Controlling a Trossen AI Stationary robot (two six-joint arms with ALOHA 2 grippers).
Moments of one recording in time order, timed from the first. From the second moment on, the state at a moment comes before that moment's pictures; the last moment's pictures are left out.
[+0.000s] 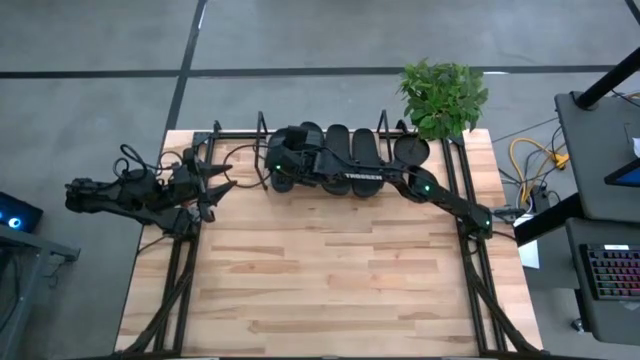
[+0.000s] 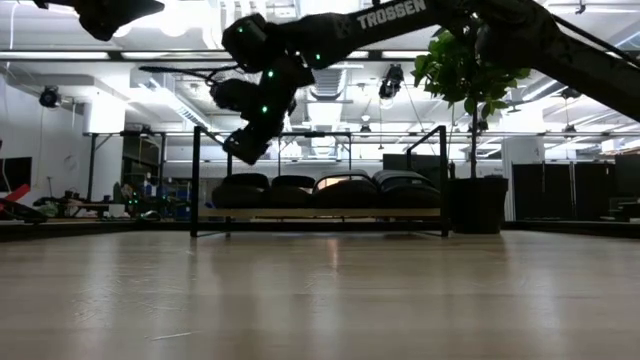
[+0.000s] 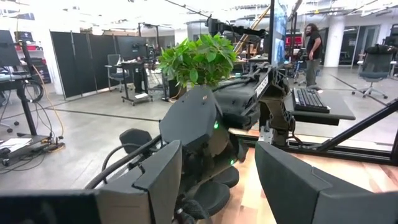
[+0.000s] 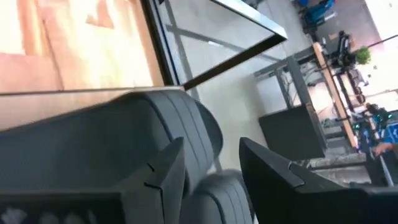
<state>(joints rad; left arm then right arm) -0.19 0.35 0.56 -0.18 -0.55 0.06 -0.18 2.49 2.32 -0.50 0.71 -0.45</state>
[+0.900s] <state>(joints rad) -0.19 0.34 0.56 -0.17 -0.45 0.09 0.52 1.71 1.70 -0.68 0.69 0.00</state>
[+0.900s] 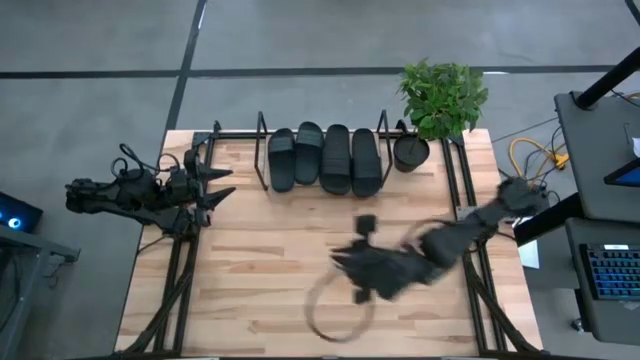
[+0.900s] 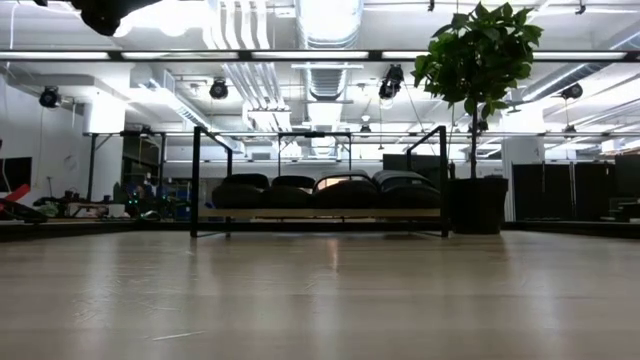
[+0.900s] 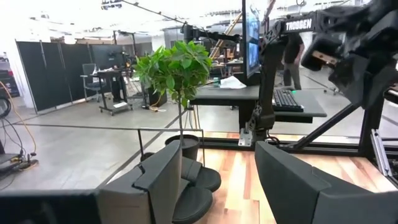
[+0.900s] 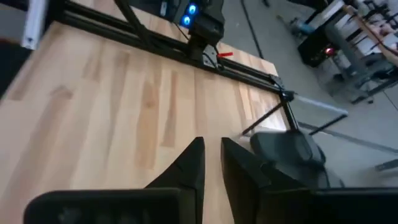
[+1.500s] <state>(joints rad) -0.19 0.34 0.56 -0.17 -0.45 0.09 0.18 1.45 0.76 0.44 0.33 -0.17</state>
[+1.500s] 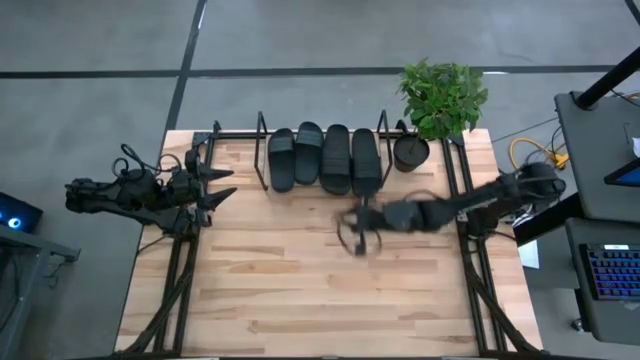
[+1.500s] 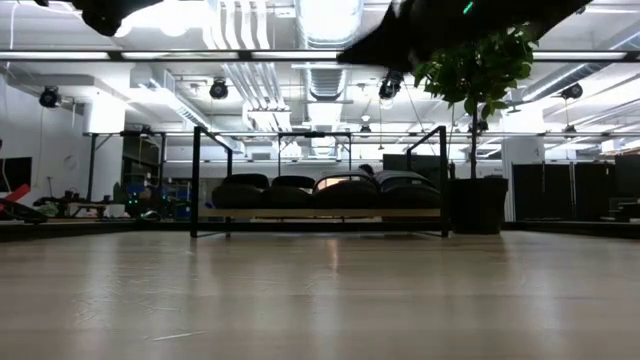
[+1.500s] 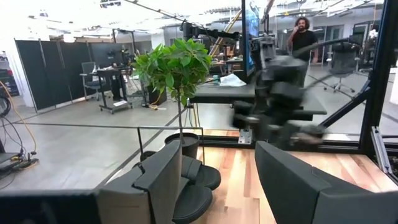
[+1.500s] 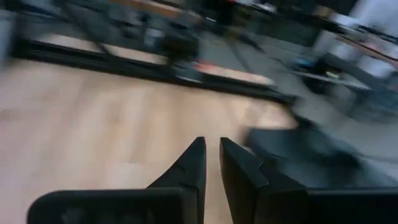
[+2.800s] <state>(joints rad) -0.19 0.34 0.55 -0.18 -0.53 0.19 0.13 0.07 0.22 -0.16 0.28 -0.17</state>
